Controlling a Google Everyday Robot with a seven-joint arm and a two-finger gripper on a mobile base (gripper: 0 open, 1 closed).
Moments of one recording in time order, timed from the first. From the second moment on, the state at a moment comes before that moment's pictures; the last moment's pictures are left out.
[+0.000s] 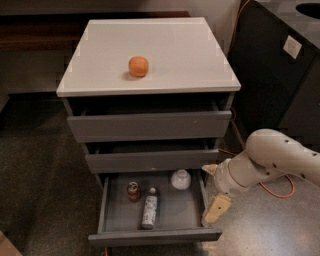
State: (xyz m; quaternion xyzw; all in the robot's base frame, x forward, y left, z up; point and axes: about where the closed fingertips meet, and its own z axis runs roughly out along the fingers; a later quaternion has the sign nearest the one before) arm 0.446 -0.152 0.622 -0.61 0.75 0.17 0.18
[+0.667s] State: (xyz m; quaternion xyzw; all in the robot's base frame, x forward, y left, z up) arm 0.448 -0.146 0.572 -0.62 0.74 0.17 0.19
